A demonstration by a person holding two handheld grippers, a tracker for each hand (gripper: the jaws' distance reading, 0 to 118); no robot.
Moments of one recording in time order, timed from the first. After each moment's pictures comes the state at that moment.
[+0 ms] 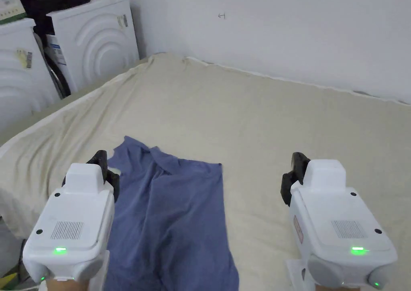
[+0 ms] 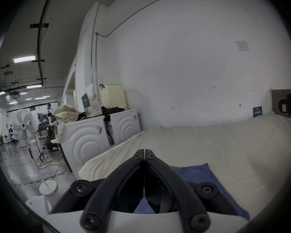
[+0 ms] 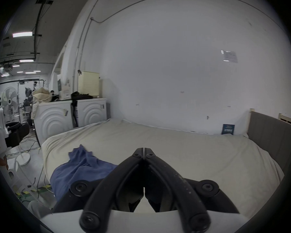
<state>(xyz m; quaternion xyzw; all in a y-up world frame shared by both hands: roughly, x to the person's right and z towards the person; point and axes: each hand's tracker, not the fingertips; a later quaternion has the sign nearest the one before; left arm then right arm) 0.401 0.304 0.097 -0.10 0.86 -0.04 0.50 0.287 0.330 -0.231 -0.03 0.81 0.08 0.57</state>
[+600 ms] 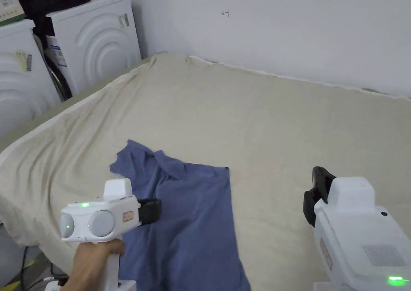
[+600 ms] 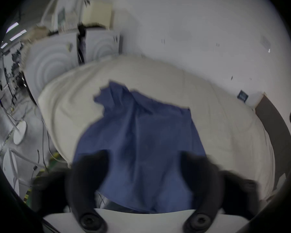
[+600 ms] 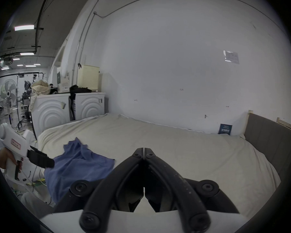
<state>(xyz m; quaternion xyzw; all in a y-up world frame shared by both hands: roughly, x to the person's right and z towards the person) 0.289 0.231 0.145 -0.17 0.72 0.37 0.55 0.284 0.319 -0.250 -0.02 0.80 0.11 0.59</state>
